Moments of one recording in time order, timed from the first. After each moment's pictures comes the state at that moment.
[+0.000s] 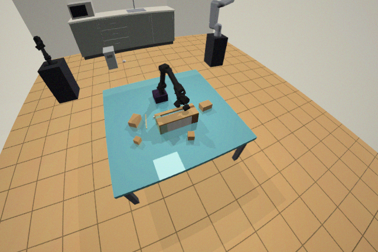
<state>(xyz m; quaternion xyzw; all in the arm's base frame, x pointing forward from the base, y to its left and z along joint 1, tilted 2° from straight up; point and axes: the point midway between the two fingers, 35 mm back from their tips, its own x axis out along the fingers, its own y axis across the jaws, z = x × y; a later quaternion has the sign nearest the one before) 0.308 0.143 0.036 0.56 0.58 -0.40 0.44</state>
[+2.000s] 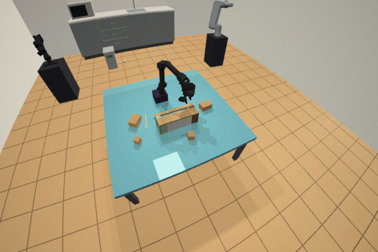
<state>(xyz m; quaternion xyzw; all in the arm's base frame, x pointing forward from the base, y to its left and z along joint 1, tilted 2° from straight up) 0.302 0.181 0.107 -0.16 0.58 0.23 0.77</state>
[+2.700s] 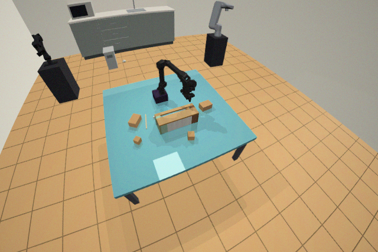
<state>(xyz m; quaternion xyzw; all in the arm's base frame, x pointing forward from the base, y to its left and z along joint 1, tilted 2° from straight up) 0.282 0.190 0.106 -0.58 0.37 0.46 0.56</state>
